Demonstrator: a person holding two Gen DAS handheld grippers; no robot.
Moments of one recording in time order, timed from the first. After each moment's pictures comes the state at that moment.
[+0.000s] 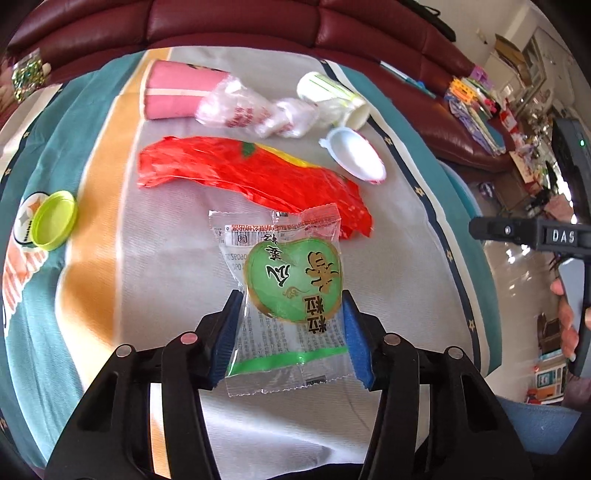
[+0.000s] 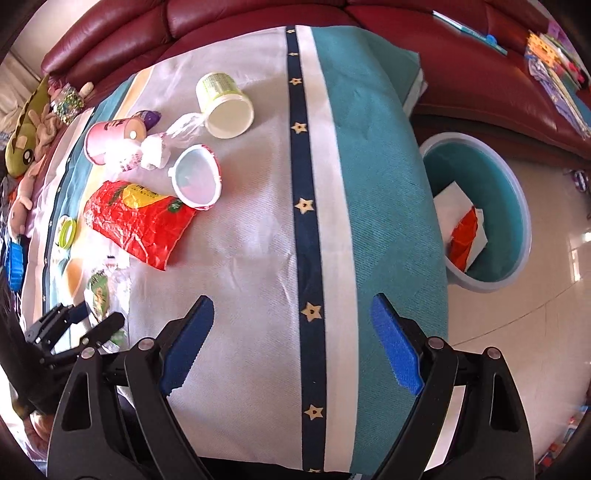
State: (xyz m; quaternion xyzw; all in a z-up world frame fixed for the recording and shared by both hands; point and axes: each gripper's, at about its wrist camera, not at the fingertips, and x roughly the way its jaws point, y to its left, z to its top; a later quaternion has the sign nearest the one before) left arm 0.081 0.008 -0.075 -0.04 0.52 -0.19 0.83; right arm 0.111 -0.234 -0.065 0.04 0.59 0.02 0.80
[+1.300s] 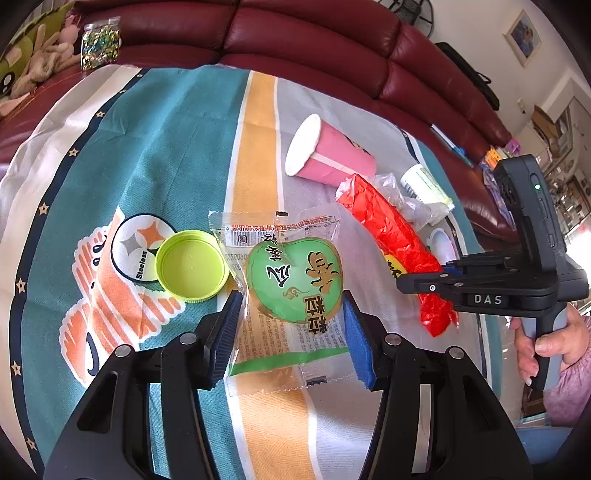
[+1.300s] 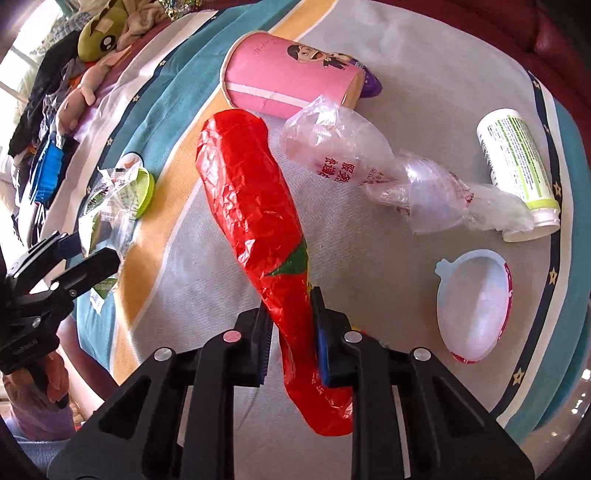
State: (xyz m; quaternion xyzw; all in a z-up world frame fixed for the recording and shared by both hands) left arm 0.126 0.125 -0.053 -0.12 0.49 -0.12 0.85; right arm 0.207 -0.071 -0.097 -0.04 0.63 0.22 0.74
